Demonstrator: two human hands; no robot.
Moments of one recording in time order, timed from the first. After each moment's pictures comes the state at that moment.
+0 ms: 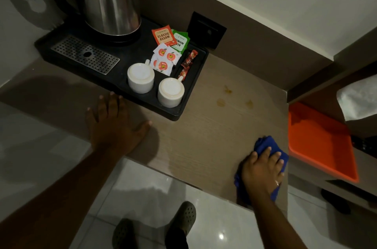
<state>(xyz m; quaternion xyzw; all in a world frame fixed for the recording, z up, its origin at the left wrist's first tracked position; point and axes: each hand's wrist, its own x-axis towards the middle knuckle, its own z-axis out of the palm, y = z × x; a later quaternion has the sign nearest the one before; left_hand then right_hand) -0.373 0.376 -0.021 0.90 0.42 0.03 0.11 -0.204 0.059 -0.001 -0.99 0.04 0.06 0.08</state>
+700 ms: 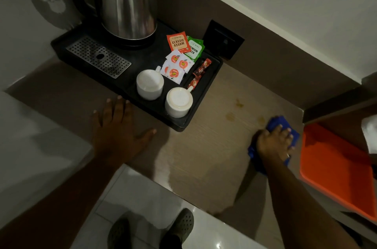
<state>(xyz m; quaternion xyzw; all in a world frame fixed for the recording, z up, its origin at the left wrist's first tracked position) -0.371 0.374 -0.017 0.90 0.43 0.02 0.10 -0.074 0.118 0.012 -0.99 -0.02 0.11 0.06</state>
